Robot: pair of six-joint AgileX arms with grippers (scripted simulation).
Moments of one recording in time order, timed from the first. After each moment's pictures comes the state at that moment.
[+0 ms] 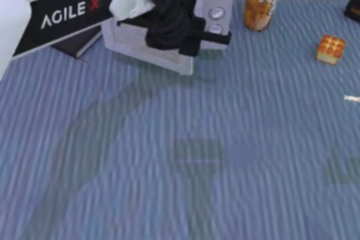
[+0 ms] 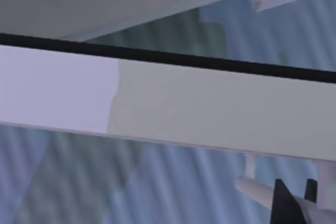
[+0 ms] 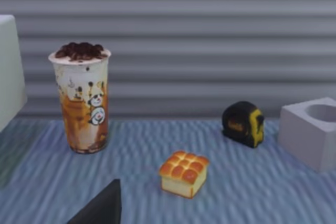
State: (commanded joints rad) left arm -0.60 2.09 1.75 -0.71 -0.13 -0.23; right arm 0.00 0.00 0.00 0.00 0.00 0.00
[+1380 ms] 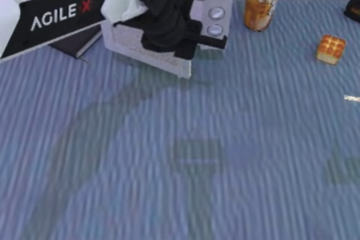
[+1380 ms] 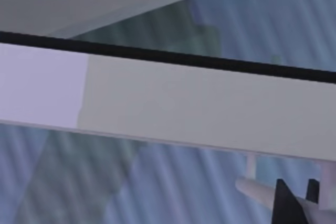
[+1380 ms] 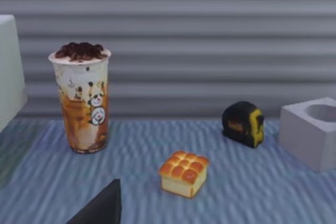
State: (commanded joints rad) left arm -0.58 2.06 1.70 -0.69 -0.11 -0.19; right arm 0.00 0.00 0.00 0.00 0.00 0.00
